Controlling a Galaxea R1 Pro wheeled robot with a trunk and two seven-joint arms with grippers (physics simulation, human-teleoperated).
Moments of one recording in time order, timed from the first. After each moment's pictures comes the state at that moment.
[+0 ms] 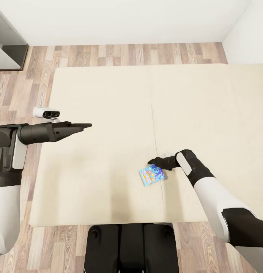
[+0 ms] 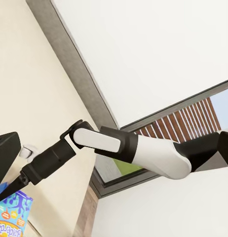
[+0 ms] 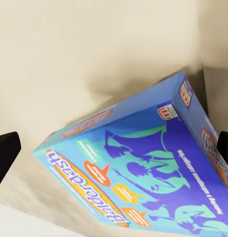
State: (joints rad) left arm -1.02 0.29 0.10 -1.43 0.30 1.04 -1.52; right arm -1.11 -0.02 0.07 -0.58 -0.41 0.92 0.19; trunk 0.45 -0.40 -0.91
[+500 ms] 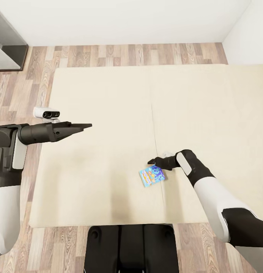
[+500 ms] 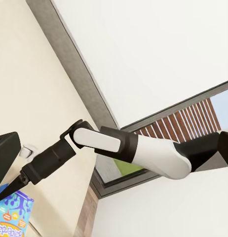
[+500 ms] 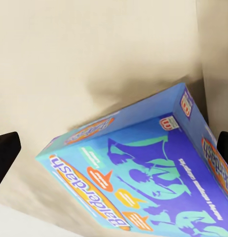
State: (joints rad) left arm -1.01 0.29 0.10 -1.43 0.30 1.04 -1.52; right arm -1.11 -0.02 0.07 -0.58 -0.41 0.92 0.19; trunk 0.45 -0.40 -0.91
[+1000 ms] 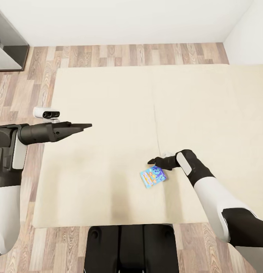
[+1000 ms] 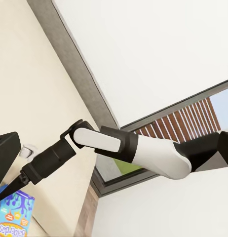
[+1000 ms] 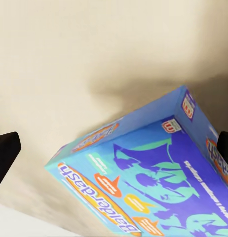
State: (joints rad) left arm -1.01 0.29 0.10 -1.43 0.30 1.04 -1.52; right arm -1.11 -0.02 0.07 -0.58 -0.41 0.92 0.19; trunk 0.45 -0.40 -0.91
